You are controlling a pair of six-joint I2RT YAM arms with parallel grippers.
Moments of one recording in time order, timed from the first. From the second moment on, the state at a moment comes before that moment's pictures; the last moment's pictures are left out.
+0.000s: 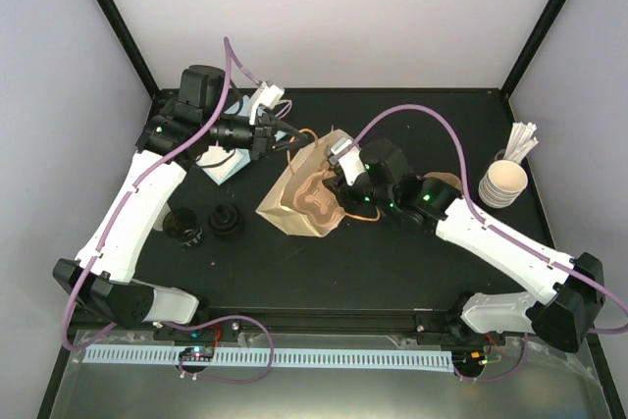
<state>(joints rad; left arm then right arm) -0.37 1.36 1.60 -0.81 1.00 -0.05 0.83 1.25 1.12 -0.46 -0.08 0.03</state>
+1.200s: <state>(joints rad) -0.50 1.43 1.60 -0.72 0.99 -0.07 1.01 1.27 0.94 -0.20 0.28 0.18</state>
